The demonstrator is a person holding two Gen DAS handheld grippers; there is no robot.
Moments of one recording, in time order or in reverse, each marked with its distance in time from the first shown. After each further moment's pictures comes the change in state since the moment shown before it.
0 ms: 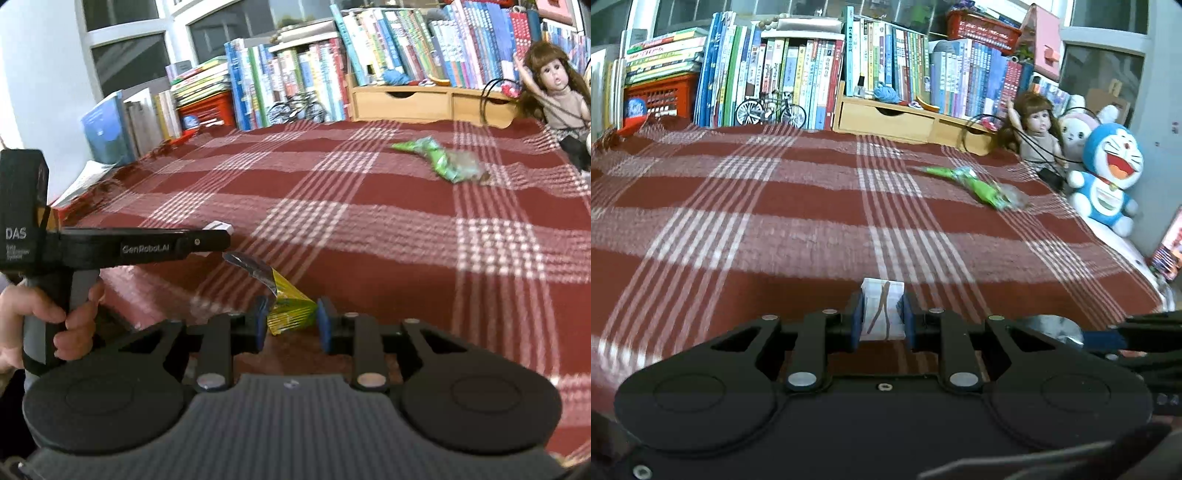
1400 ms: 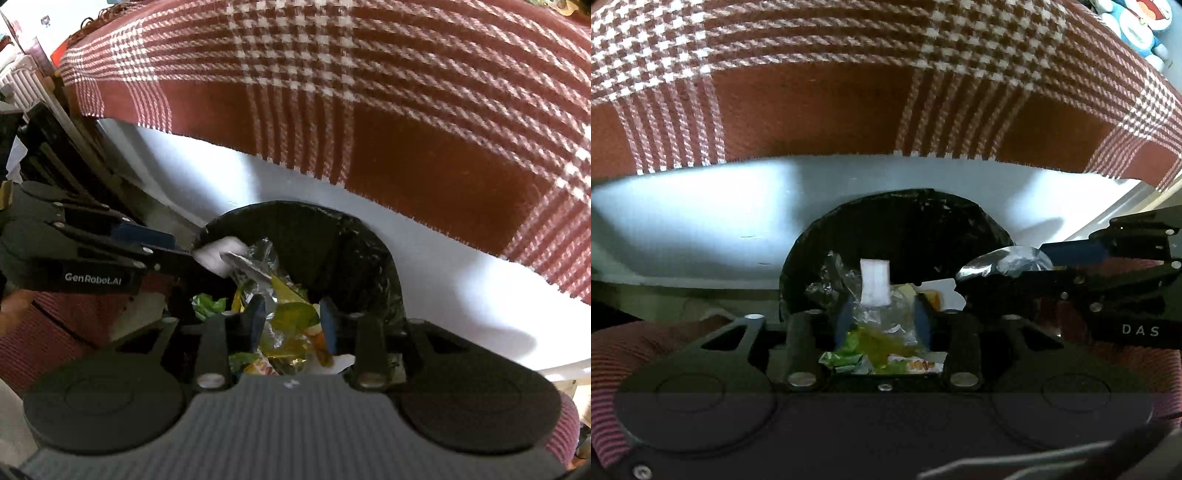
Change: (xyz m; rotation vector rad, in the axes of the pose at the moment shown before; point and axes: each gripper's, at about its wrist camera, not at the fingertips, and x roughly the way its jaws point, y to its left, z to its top) left arm 0.006 0.008 -0.174 0.001 0.508 0.078; right arm 0.065 0.028 -0.132 -0.094 0.424 0.030
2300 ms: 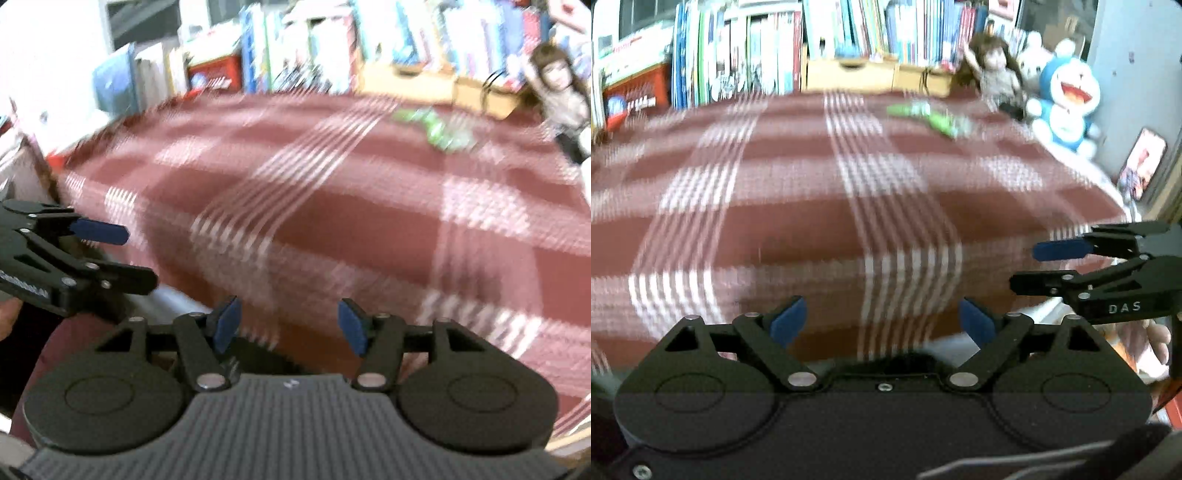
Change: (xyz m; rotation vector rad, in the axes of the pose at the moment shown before) left arm -0.136 -0.029 0.104 0.143 -0.359 -0.063; right arm -0.124 -0.034 0.060 0.021 -0.348 -0.108
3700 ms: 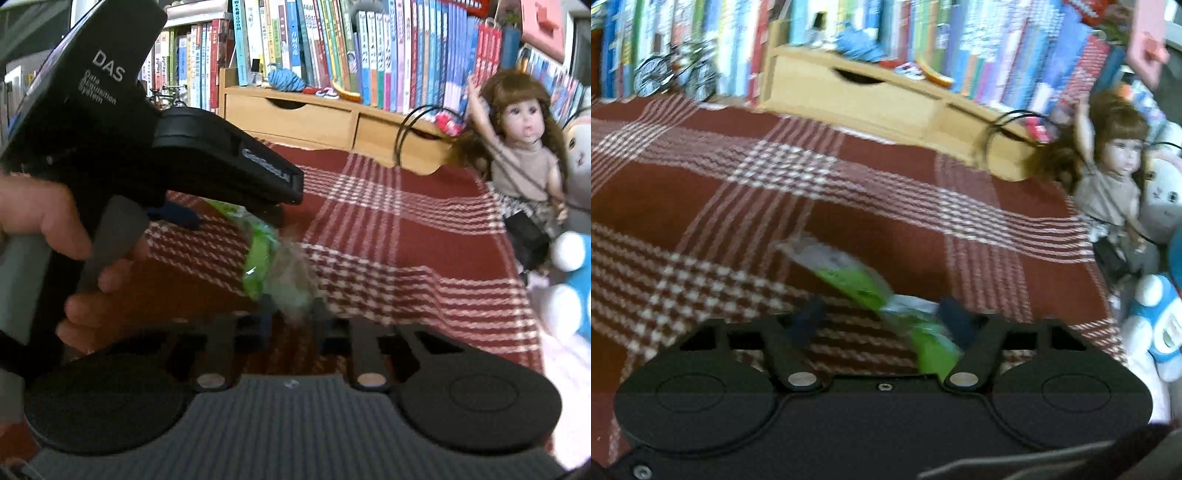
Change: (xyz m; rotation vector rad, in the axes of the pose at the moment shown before) left arm 0.335 -0.037 0.262 -0.324 0.022 0.022; right arm 0.145 -0.155 0.138 -0.005 -0.014 -0.267
